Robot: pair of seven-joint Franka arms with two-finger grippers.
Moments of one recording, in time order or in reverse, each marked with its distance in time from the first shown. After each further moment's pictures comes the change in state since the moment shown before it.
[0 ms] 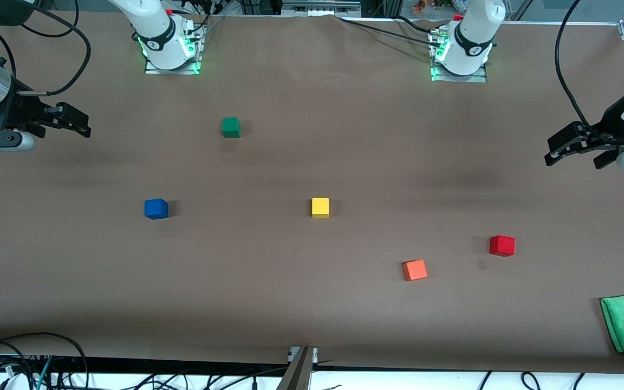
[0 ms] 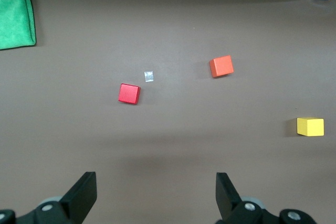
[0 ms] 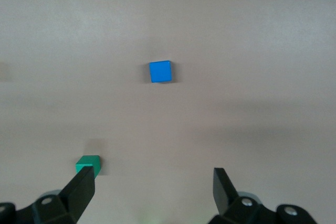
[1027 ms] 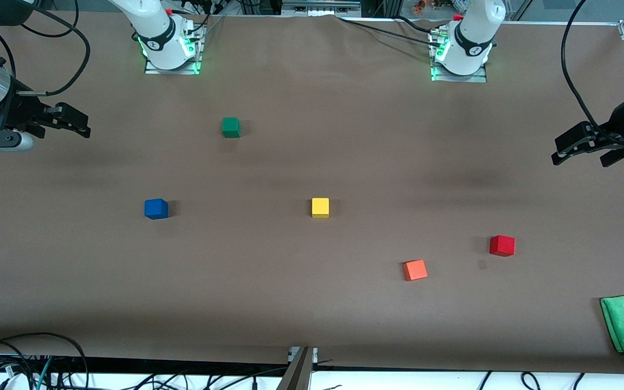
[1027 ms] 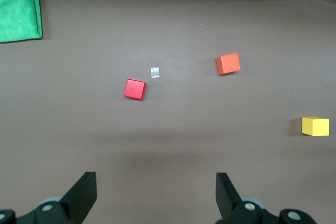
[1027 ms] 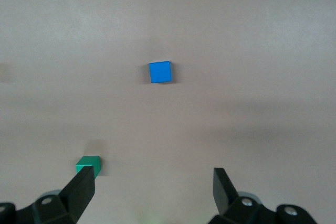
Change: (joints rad) left arm -0.002 0.000 0.025 0.001 0.000 -0.020 0.001; right arm 0.000 0.000 -0.002 0.000 0.001 0.002 0.000
